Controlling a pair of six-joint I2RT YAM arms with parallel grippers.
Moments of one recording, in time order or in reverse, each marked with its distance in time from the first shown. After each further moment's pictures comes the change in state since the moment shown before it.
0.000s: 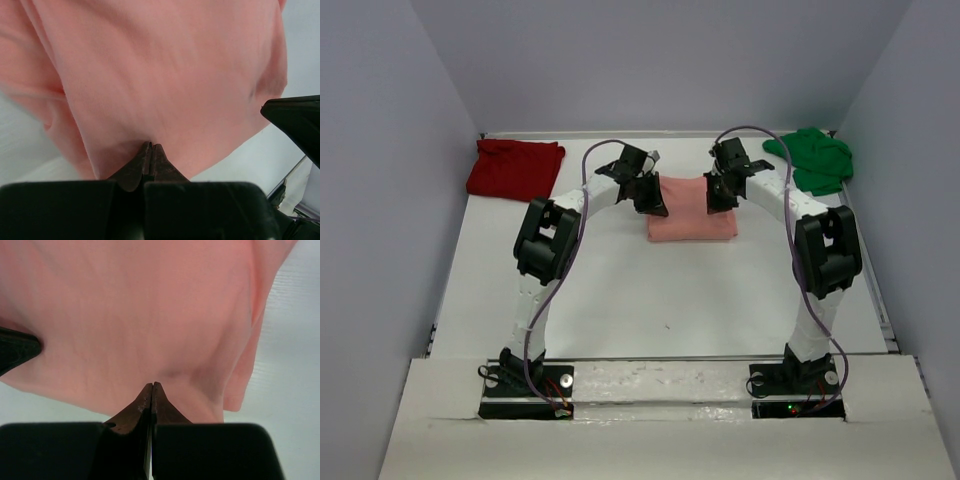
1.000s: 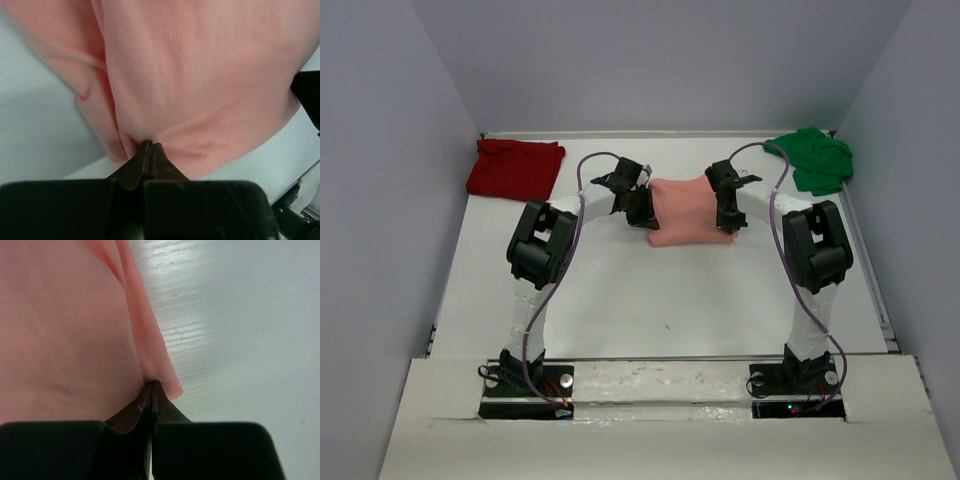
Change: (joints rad) left arm 0.006 -0.066 -0.178 0.038 -0.047 -0.009; right arm 0.019 0.069 -0.113 -0.035 0.445 0.177
